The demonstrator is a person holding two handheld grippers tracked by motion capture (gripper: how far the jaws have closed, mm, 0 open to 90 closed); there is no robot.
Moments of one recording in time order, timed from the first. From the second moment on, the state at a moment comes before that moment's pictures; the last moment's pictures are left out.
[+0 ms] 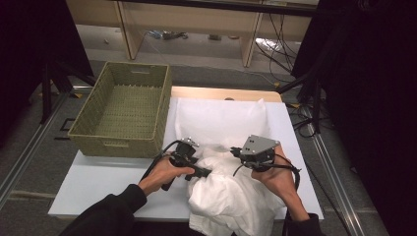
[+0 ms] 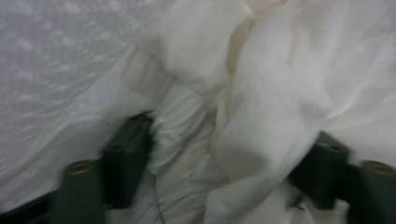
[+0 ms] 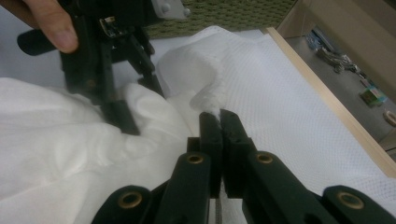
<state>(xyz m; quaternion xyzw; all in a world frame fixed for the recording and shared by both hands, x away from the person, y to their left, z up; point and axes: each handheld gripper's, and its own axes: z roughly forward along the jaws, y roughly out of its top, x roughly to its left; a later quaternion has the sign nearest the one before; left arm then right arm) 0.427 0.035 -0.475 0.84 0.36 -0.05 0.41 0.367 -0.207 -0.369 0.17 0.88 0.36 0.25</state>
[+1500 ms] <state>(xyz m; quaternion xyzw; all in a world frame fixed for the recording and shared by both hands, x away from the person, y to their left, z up) 0.399 0.006 -0.460 0.85 0.27 -0.02 0.46 0.368 -0.213 -0.367 0.18 0.88 0.37 0.25</state>
